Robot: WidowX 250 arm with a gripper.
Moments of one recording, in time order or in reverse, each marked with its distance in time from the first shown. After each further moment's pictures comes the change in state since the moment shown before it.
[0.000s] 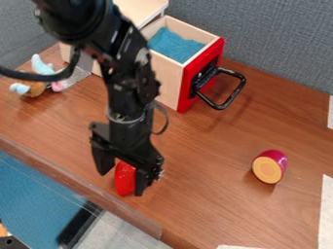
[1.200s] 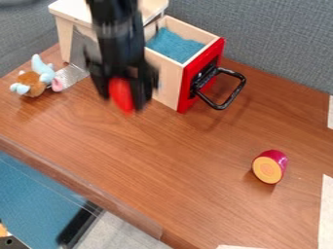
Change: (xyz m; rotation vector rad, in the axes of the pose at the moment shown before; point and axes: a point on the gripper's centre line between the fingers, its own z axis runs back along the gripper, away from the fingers) arm 0.057 0.040 0.089 -0.048 -0.178 0.068
